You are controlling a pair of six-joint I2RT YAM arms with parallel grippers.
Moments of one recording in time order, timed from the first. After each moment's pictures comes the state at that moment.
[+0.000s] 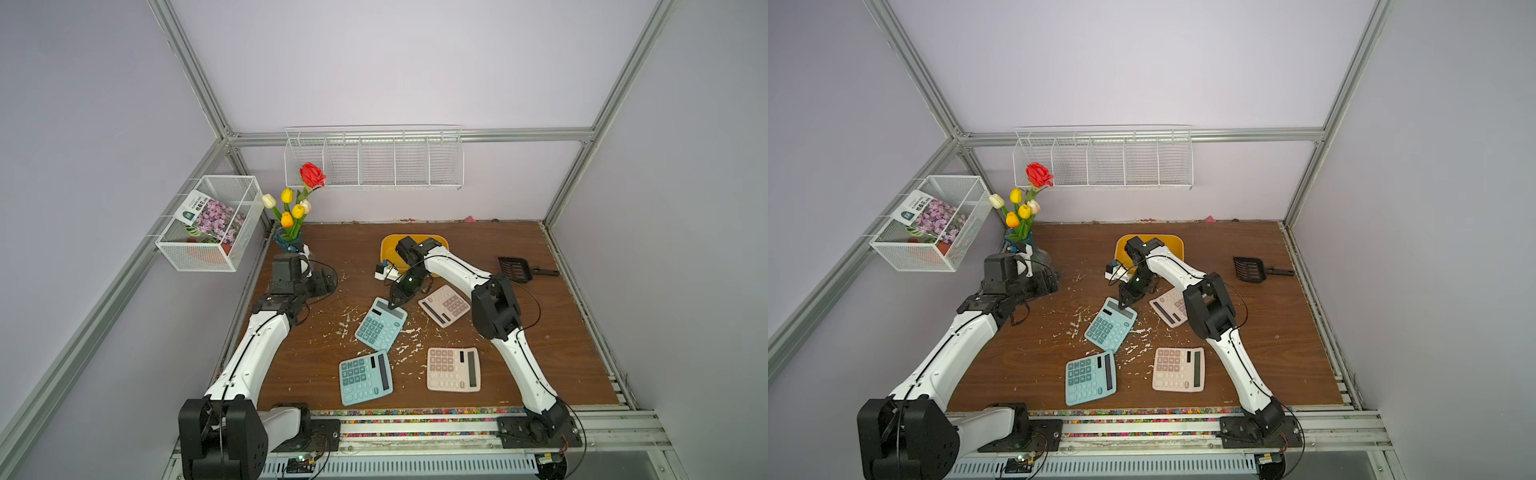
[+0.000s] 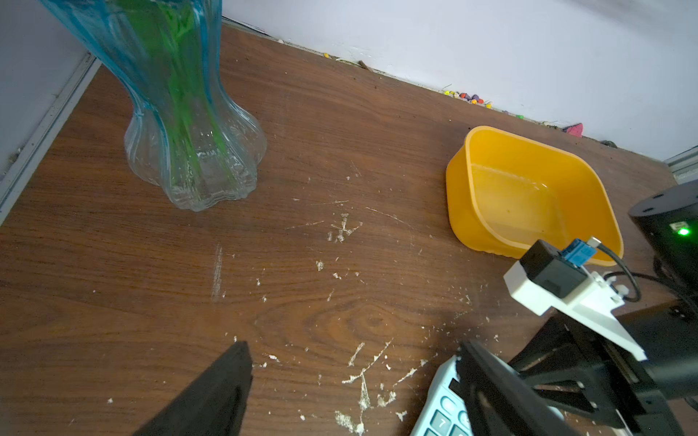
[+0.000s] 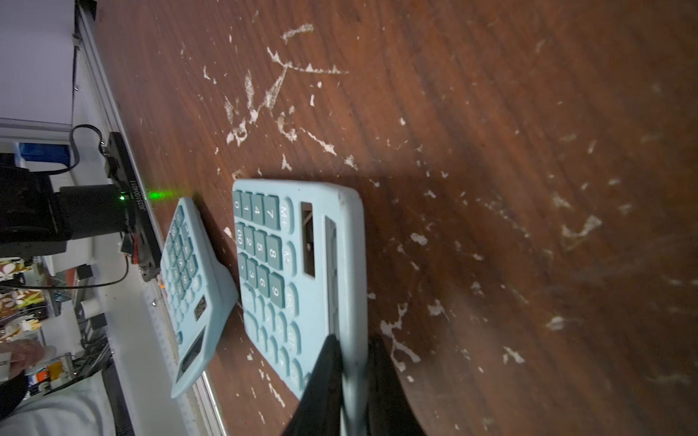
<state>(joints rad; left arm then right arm) -0.08 1.20 0.88 -0.34 0.15 -0.25 0.62 2.49 2.21 -1.22 -0.67 -0.27</state>
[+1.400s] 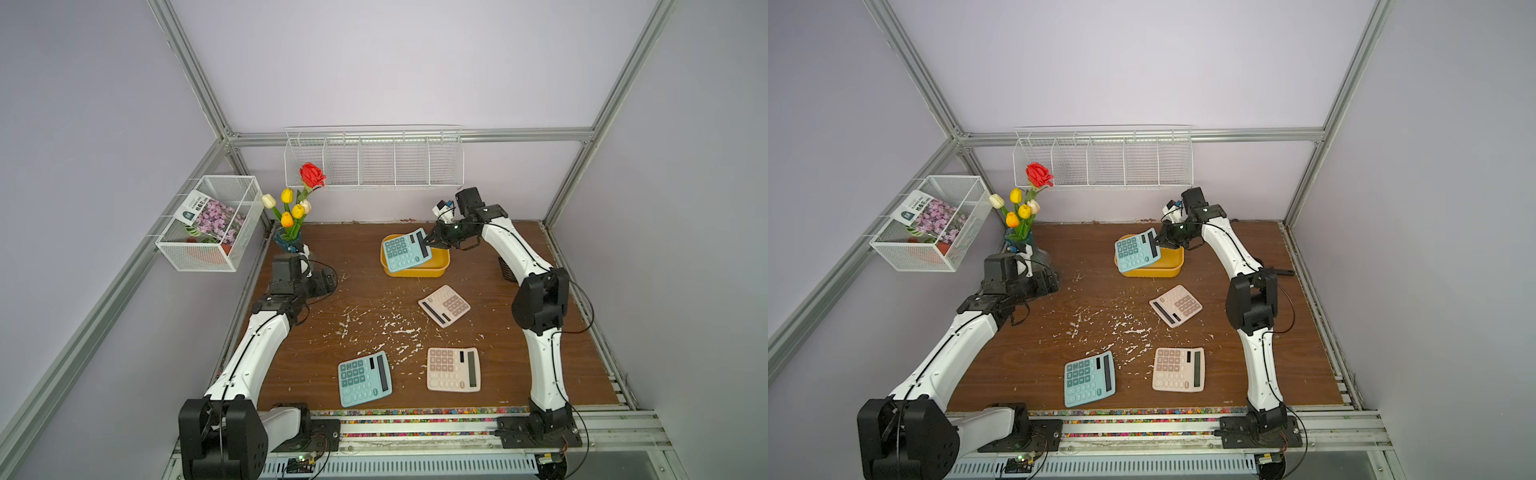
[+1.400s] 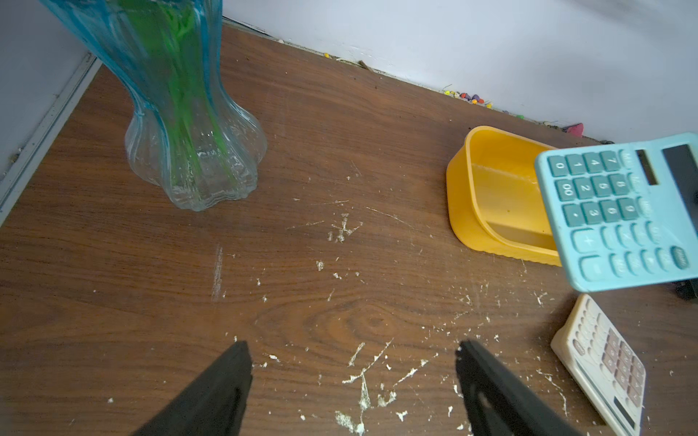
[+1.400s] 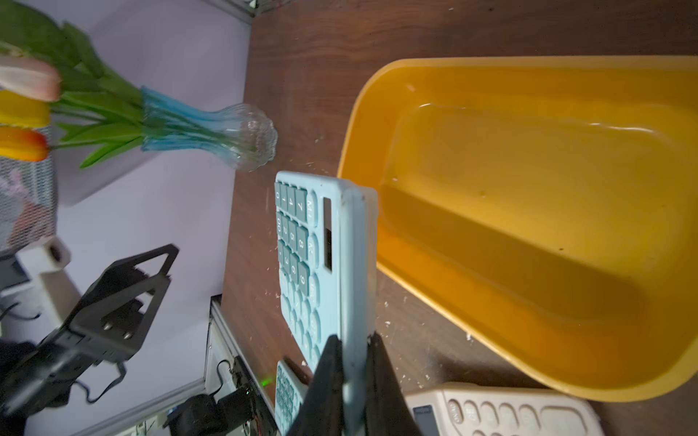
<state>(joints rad) -0.08 1.20 0.88 -0.34 0.15 -0.25 0.30 2.30 2.24 -0.96 -0.67 0.36</state>
